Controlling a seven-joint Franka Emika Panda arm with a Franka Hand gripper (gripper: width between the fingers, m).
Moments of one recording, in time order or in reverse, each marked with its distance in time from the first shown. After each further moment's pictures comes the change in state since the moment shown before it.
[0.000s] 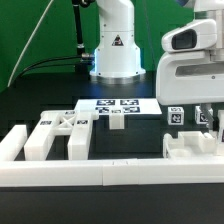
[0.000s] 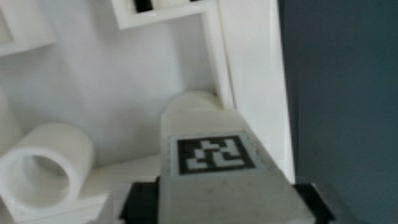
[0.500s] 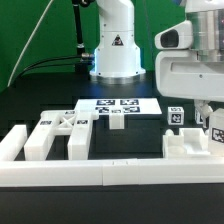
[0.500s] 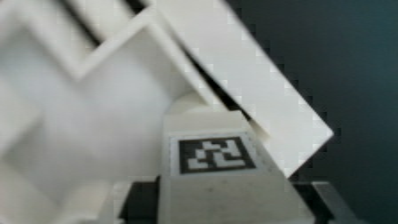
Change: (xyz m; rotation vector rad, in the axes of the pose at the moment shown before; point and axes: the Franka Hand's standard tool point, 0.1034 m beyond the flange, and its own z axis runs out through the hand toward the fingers) arm 0.002 0.006 -0.001 0.019 -0.034 0.635
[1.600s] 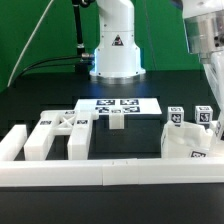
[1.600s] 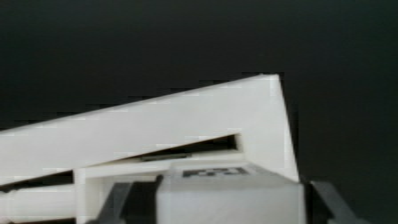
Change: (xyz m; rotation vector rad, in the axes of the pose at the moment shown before) arm -0.006 -0.007 0.002 0.086 -0.063 0.886
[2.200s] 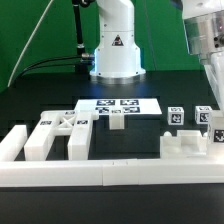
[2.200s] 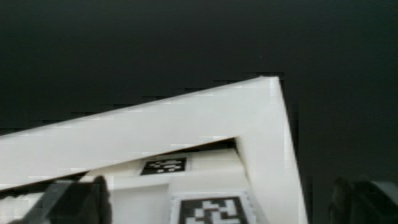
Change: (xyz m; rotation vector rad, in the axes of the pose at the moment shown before) arm -0.001 -0.003 -0.010 0.010 -0.008 -0.083
